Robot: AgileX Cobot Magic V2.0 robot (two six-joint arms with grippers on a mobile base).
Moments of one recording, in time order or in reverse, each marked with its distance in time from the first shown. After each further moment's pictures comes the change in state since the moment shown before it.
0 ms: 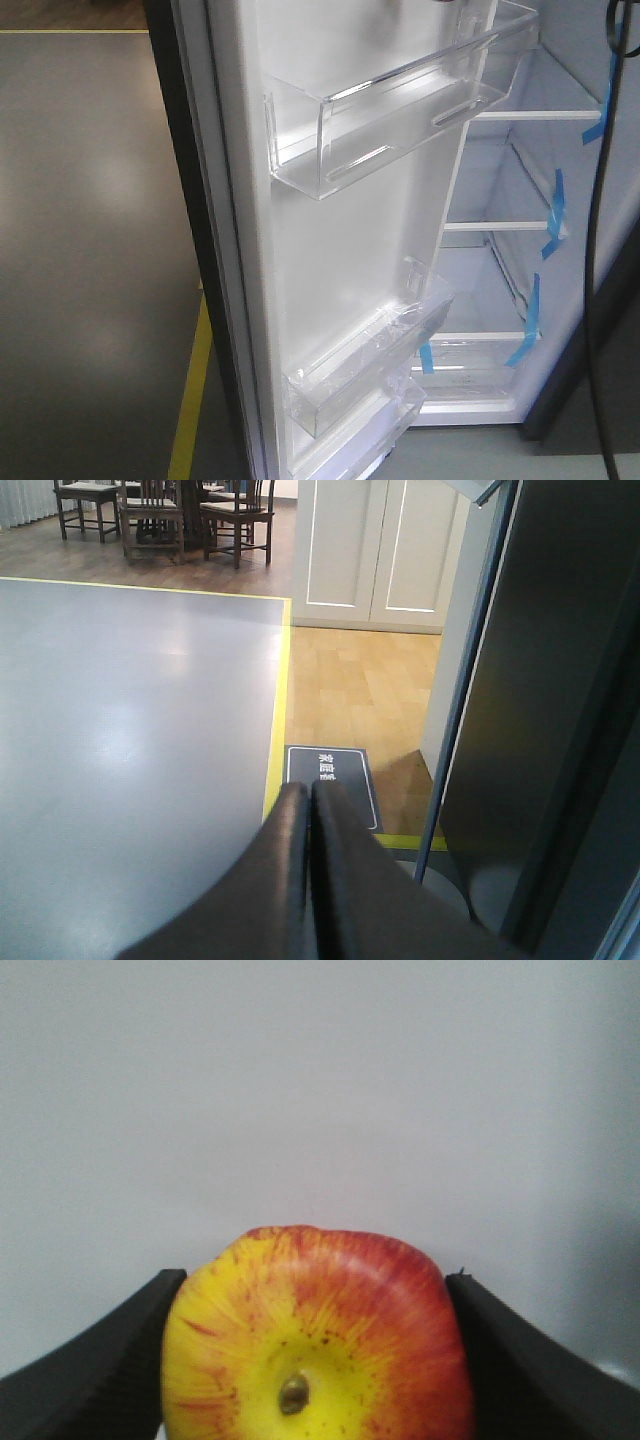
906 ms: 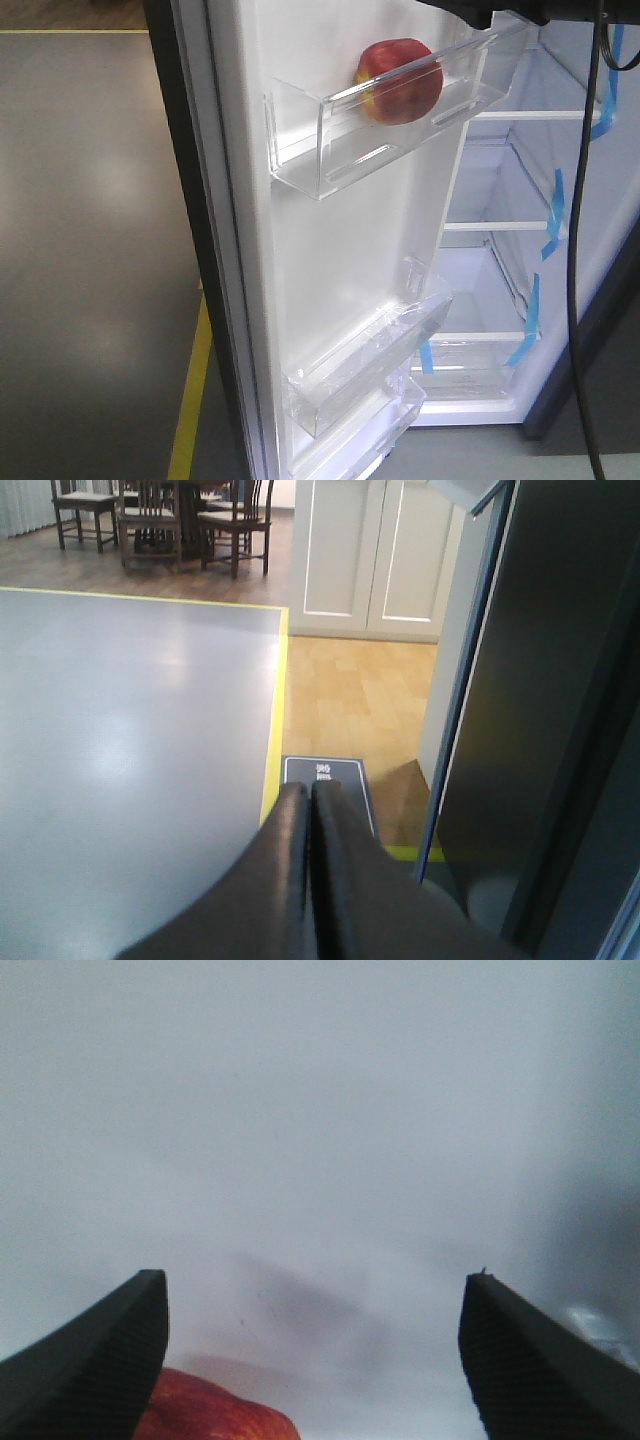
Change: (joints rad) left arm 0.000 0.000 0.000 0.001 -0.026 0.000; right arm 0.014 0.010 0.001 -0.125 -0.020 0.021
